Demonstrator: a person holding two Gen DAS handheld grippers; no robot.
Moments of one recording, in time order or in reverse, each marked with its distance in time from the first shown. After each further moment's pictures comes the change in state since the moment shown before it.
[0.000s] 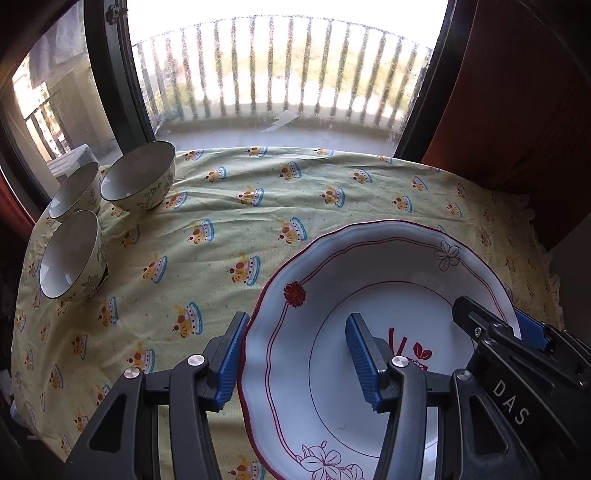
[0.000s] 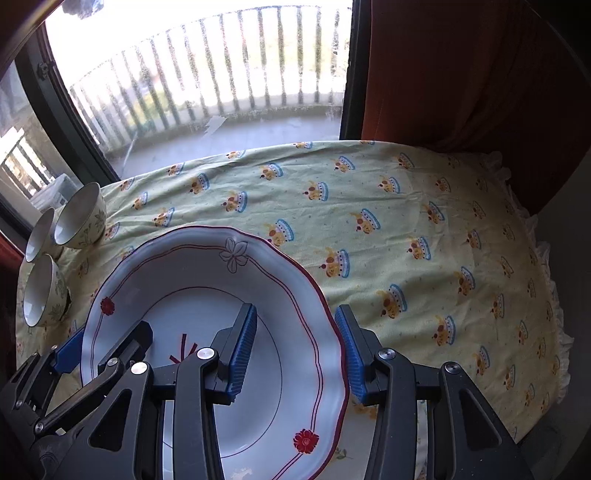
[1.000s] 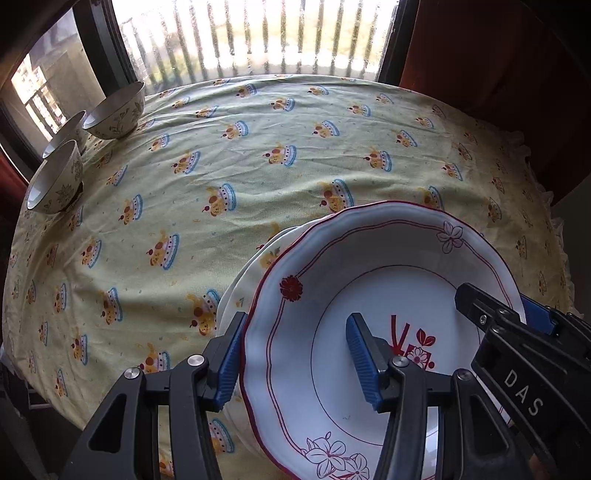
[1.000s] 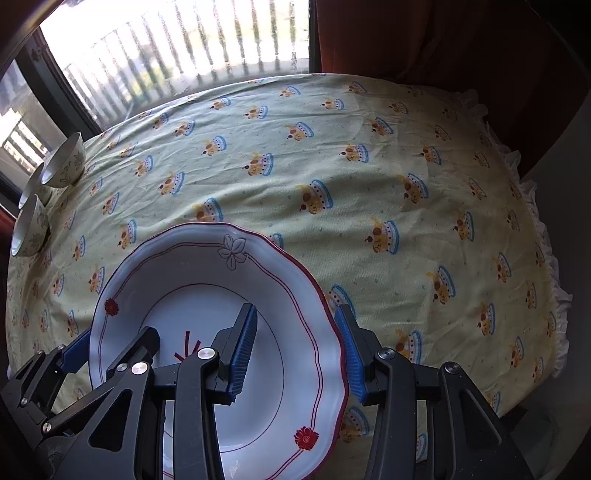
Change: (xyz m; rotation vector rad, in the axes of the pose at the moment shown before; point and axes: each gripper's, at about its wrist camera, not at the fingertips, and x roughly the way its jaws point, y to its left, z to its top) left arm 0.018 -0.087 -0.093 -0.025 0.148 0.055; right arm 0.015 -0.098 -0.073 -0.051 0.139 0.036
